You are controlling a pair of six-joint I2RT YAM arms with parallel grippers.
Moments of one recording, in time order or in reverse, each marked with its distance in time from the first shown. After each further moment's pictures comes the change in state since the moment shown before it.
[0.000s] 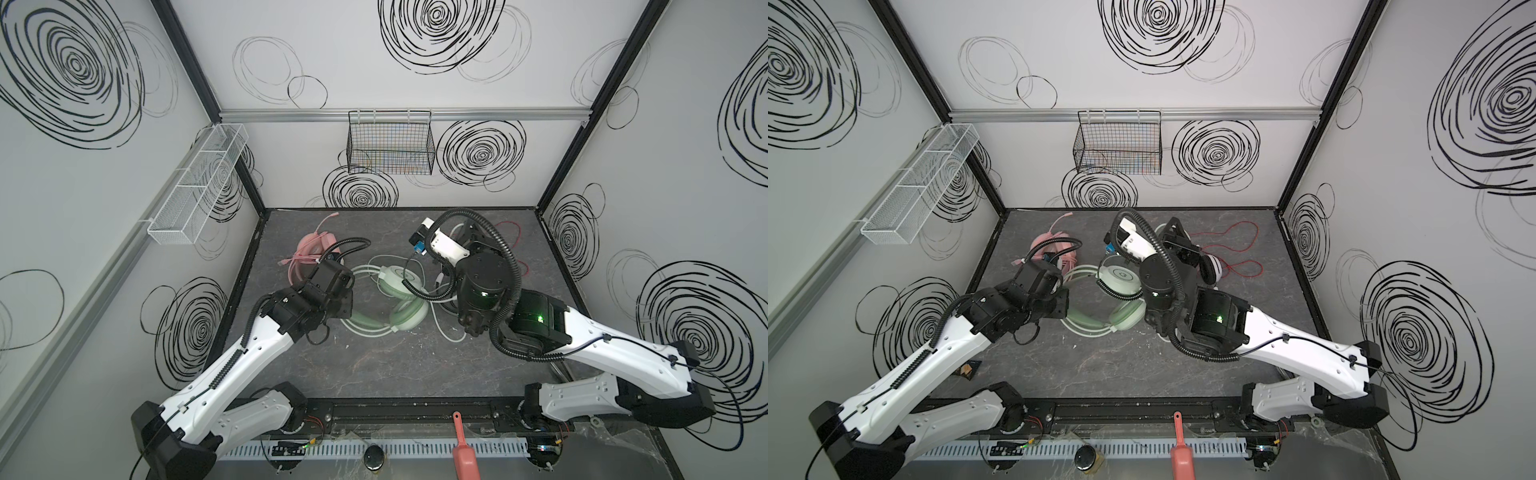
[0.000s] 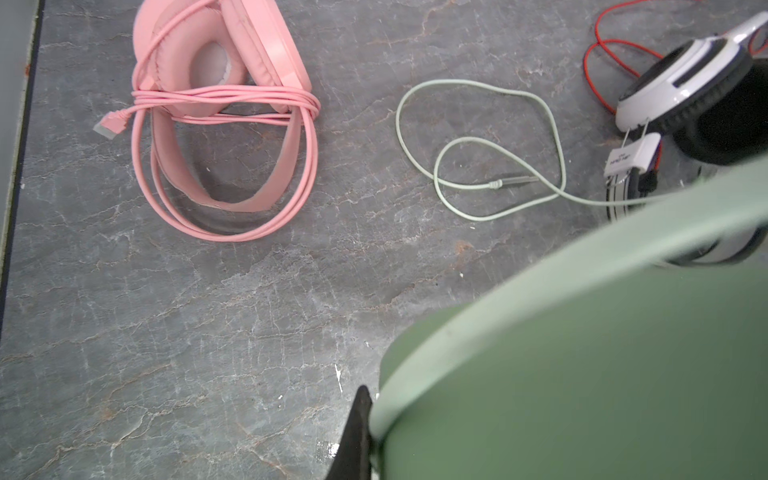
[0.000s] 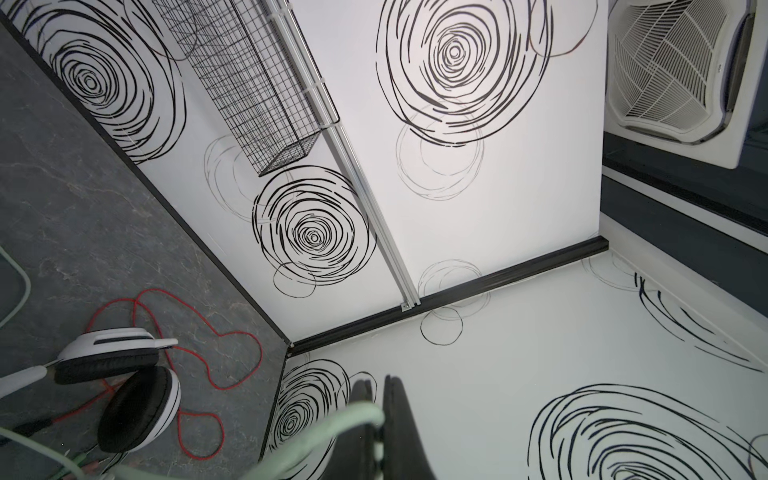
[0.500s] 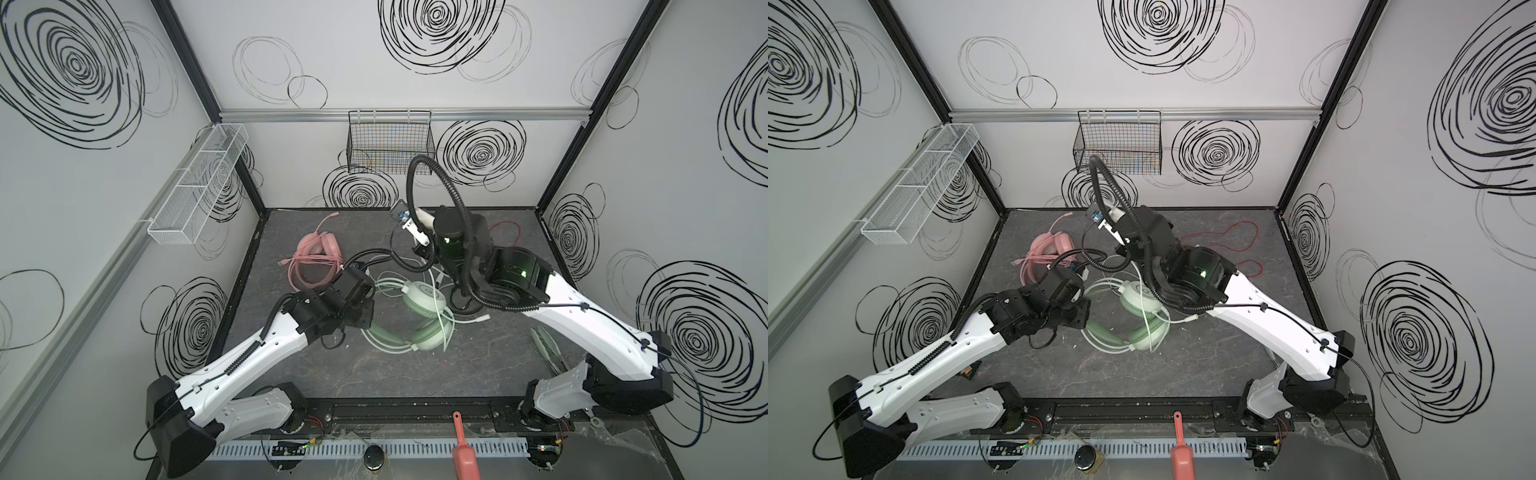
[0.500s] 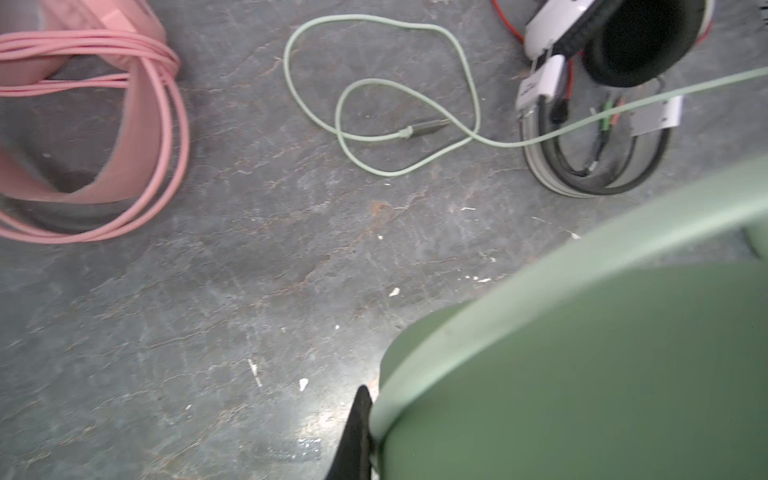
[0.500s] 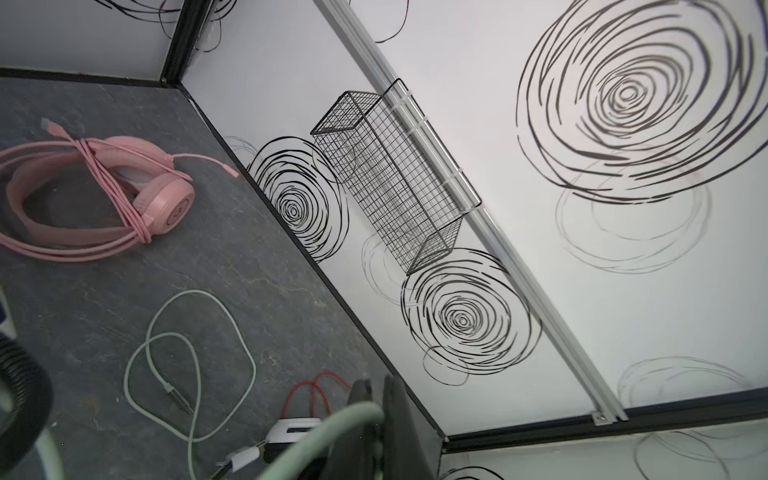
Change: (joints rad) left arm -0.145 0.073 -0.010 0.092 0.154 -0.058; right arm -0.266 0.197 0.326 -0.427 -0.692 0.576
